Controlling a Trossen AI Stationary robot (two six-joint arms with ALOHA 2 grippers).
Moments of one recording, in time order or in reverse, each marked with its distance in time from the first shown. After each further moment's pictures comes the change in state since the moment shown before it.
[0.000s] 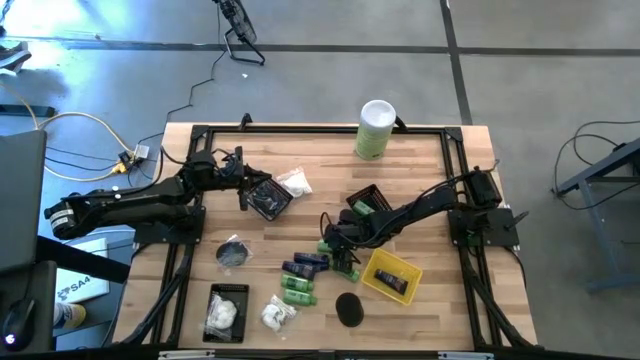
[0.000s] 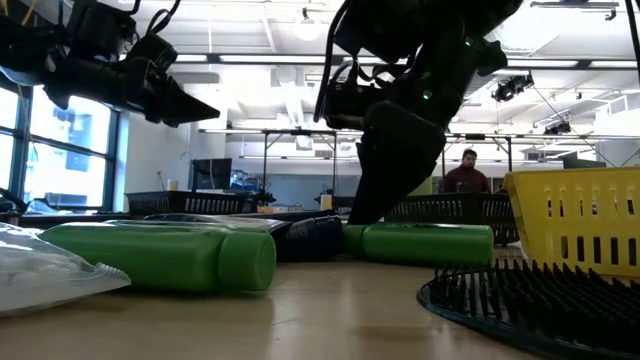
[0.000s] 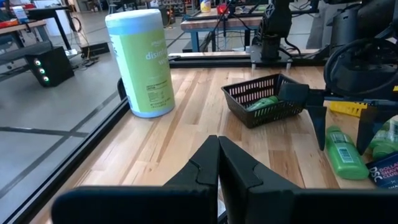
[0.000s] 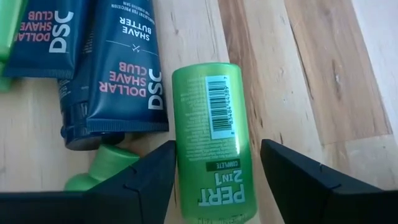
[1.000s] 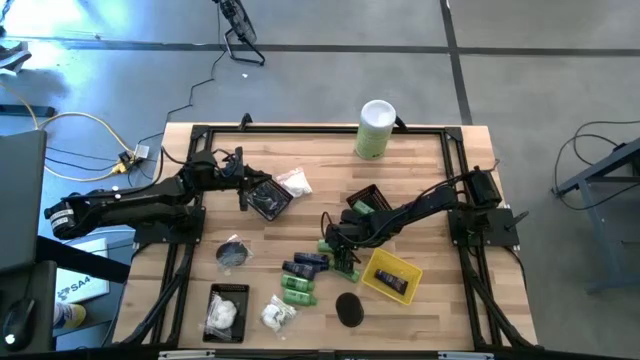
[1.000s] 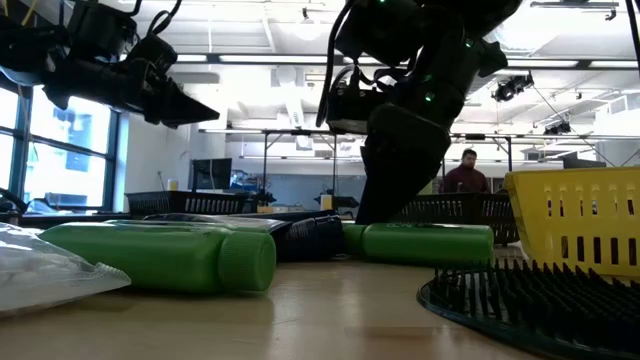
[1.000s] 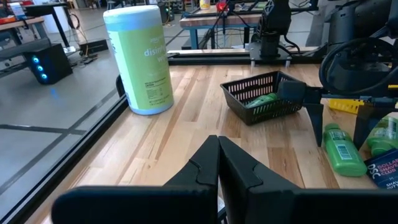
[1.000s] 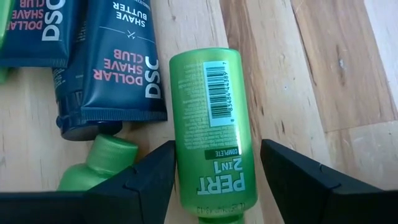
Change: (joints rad) left arm 0.000 0.000 0.000 -0.011 0.002 0.001; right arm -0.004 0.000 0.000 -0.027 -0.022 0.019
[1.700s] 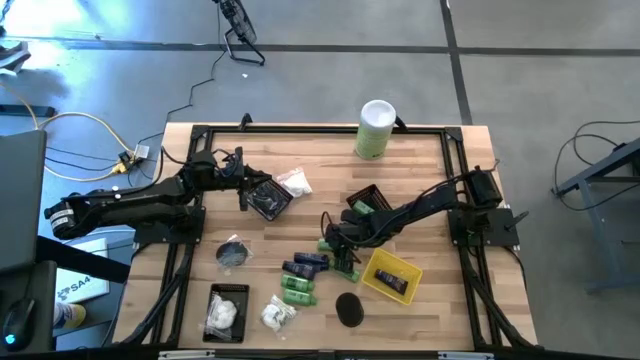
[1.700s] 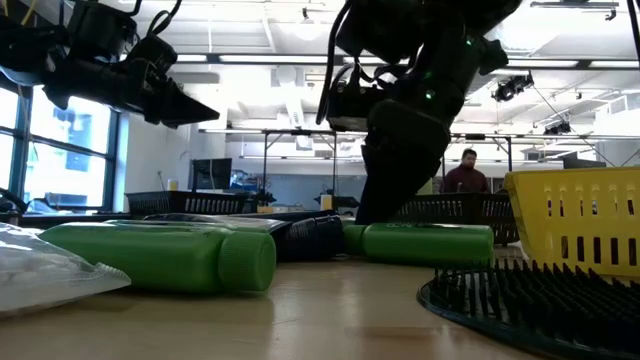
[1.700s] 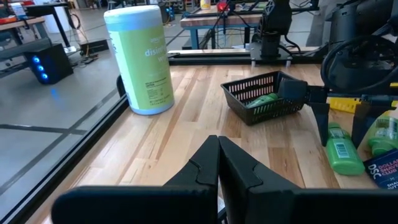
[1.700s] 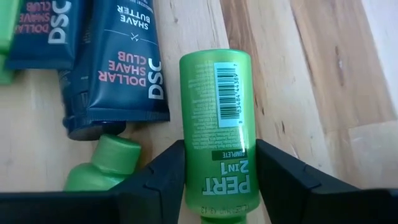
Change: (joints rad) left arm 0.000 0.000 0.000 0.001 -0.002 0.000; right arm 0.000 -0.011 0.000 -0.002 -0.002 0.004
